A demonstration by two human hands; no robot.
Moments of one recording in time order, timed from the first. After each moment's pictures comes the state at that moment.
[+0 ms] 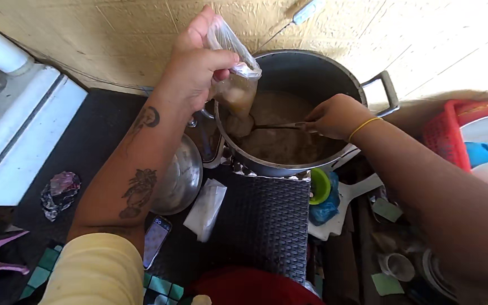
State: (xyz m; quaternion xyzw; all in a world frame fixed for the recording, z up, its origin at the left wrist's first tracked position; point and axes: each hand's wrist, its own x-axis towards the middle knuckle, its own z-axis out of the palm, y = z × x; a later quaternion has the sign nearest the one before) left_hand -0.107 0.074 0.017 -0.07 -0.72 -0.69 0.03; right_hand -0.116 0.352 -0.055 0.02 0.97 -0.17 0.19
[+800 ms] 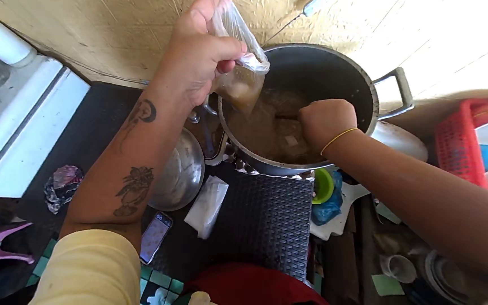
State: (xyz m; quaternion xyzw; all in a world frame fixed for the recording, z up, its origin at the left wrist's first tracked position) left_hand -0.102 0.073 0.025 -0.08 -0.74 -0.67 0.03; right_hand -0.090 0.297 -0.054 -0.09 0.98 0.13 0.15
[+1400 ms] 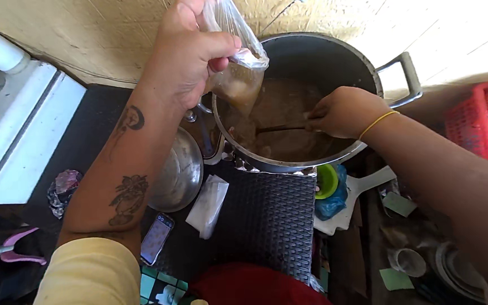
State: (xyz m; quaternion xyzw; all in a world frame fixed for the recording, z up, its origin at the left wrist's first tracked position) left_hand -0.103 0.078 0.021 -0.11 -0.73 -0.67 0.03; right_hand -0.112 0.346 -0.052 -0.04 0.98 -0.06 0.21
